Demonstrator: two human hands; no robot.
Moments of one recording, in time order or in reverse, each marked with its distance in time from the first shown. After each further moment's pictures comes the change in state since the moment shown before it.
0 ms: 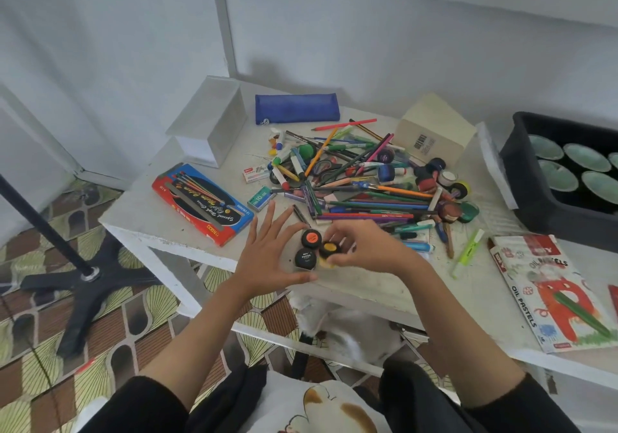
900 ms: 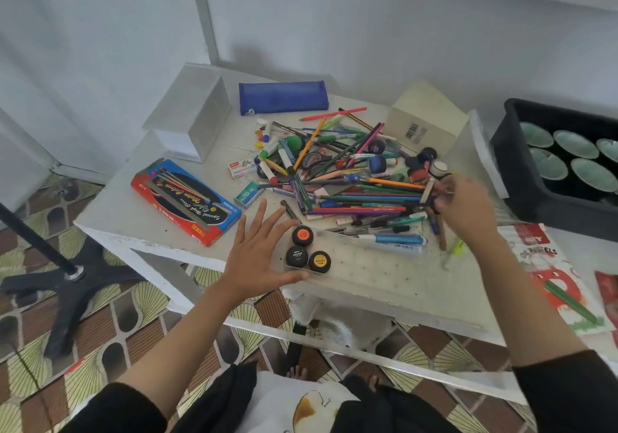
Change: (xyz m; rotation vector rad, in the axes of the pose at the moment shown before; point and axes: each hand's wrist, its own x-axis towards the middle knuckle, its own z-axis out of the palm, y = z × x) left_hand -0.002 -0.001 0.002 0.022 -0.007 -0.005; right_hand -0.023 0.122 -0.081 -0.299 0.745 0.470
